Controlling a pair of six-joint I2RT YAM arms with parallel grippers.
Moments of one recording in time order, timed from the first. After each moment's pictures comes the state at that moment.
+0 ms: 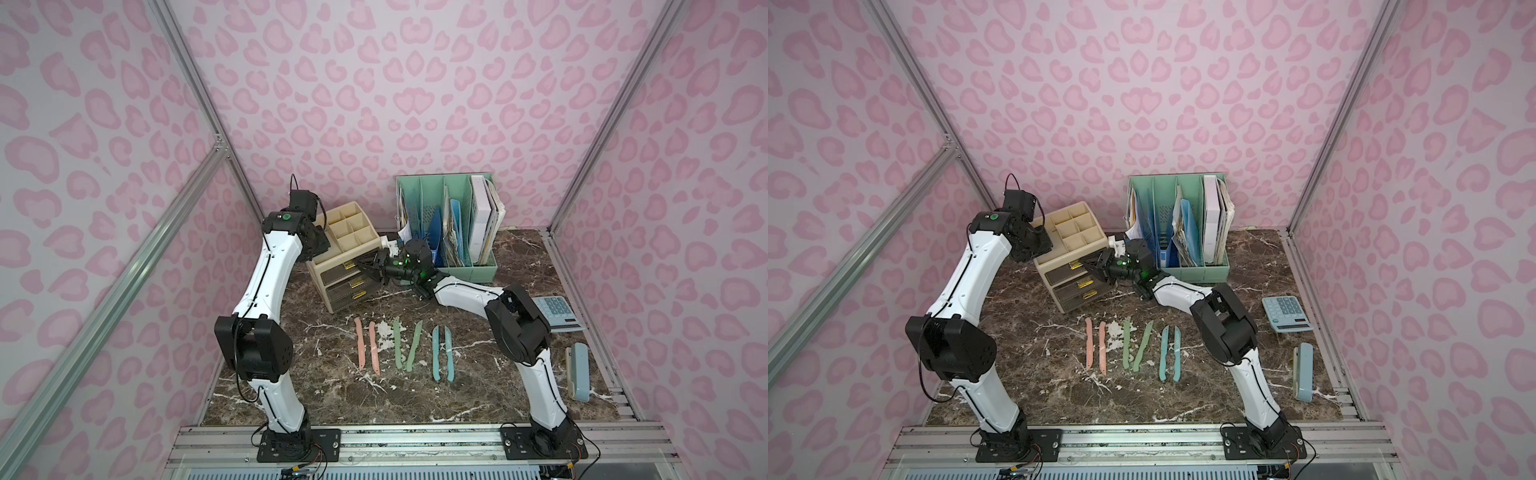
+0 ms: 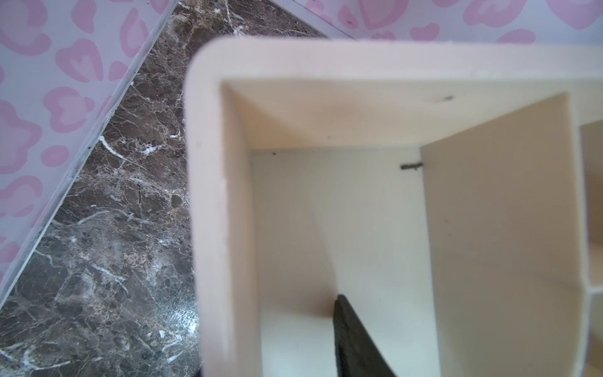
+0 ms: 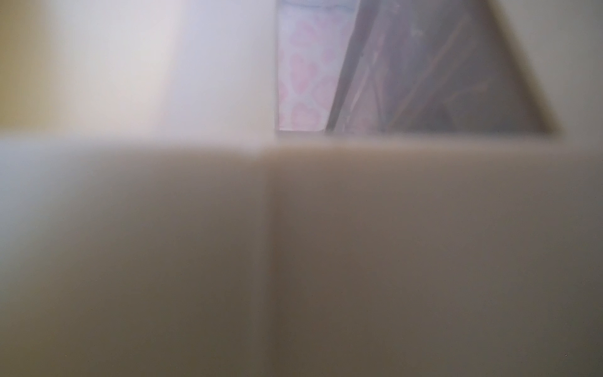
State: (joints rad) left arm -0.08 1.85 1.93 -1.16 -0.15 -0.58; right arm 0.75 2.20 1.59 0.58 -0.63 1.48
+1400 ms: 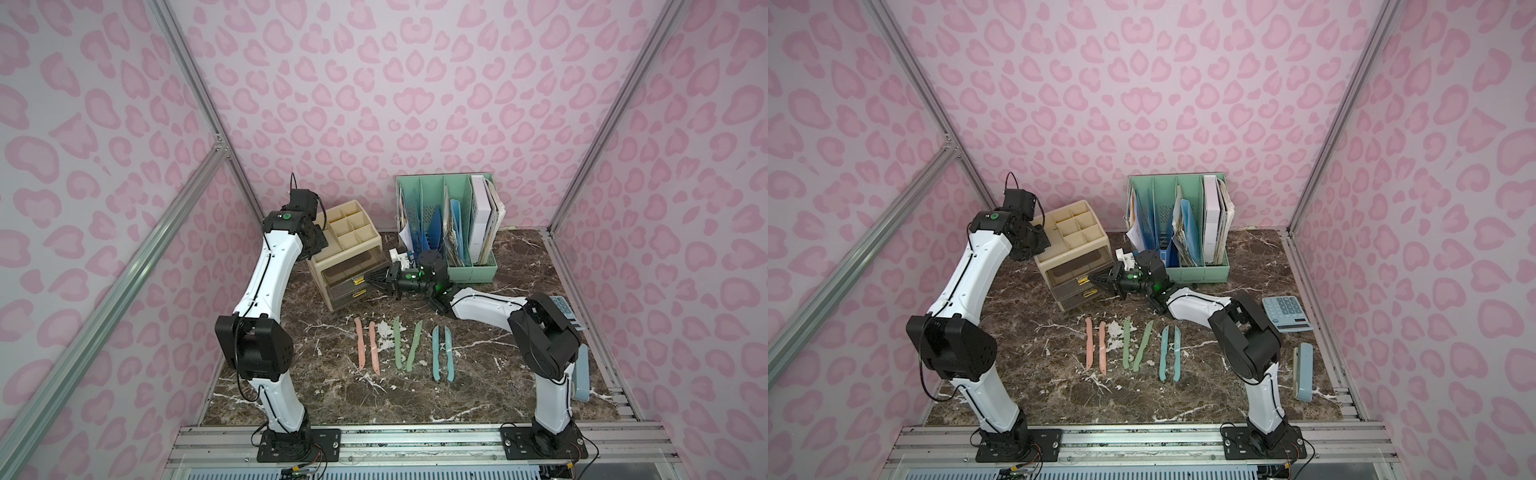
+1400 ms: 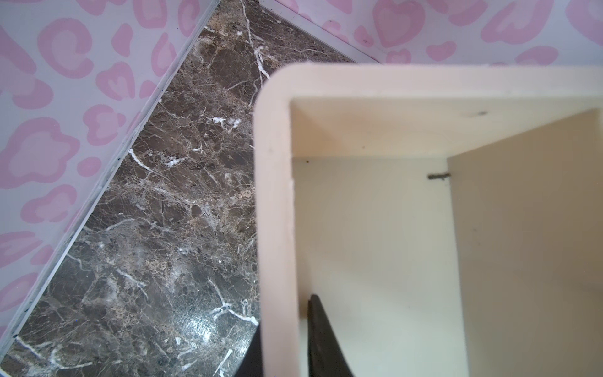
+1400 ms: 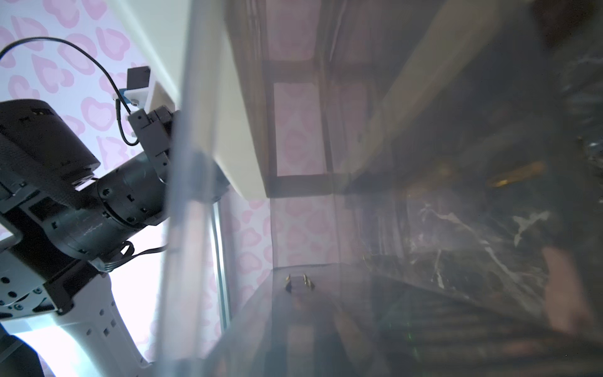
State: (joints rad) left arm -0.08 1.85 1.94 -1.16 -0.21 -0.57; right arm 0.76 1.96 1.27 0.60 -0.67 1.48
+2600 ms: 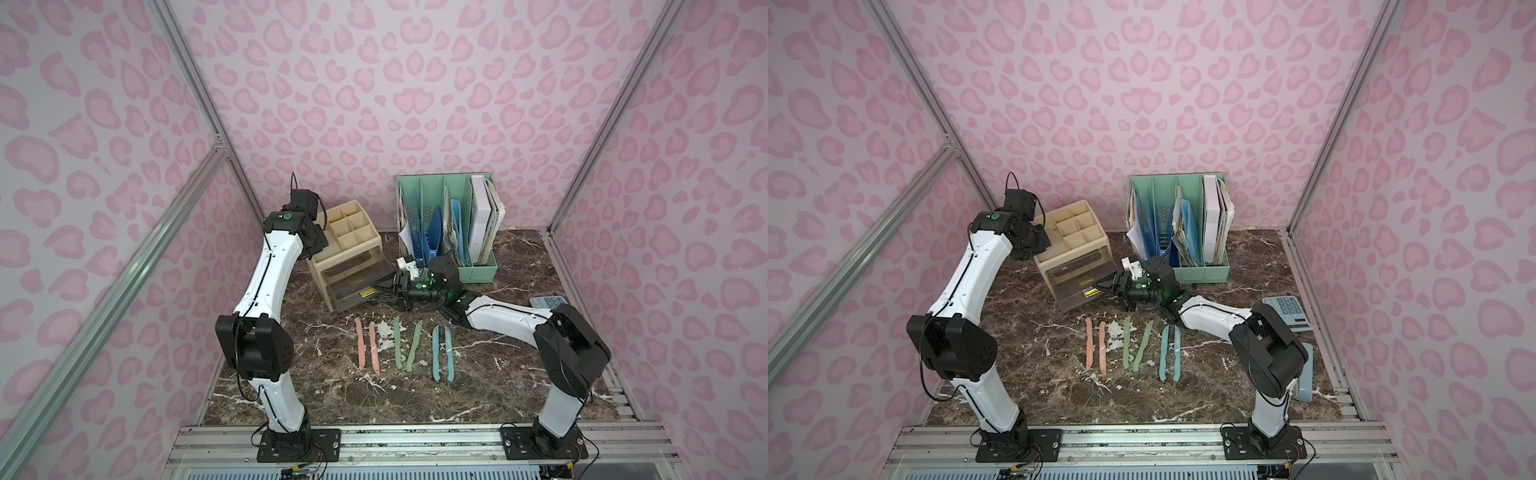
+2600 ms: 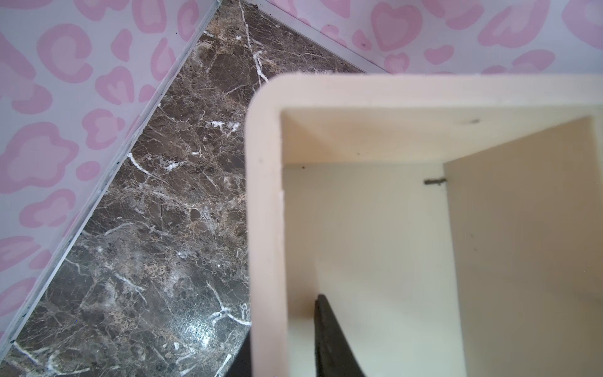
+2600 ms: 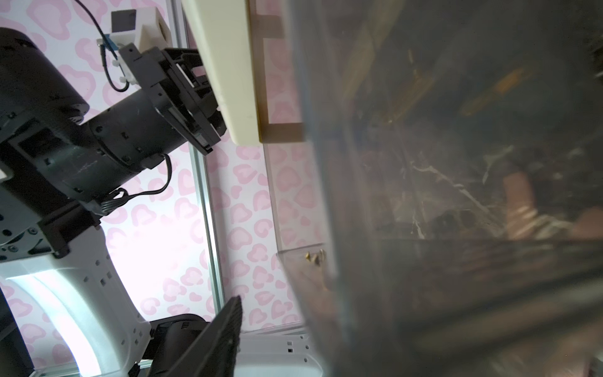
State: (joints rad) left arm -0.08 1.85 1.94 -1.15 -0.21 -0.57; right arm 0.75 1.78 1.13 0.47 -0.69 1.40
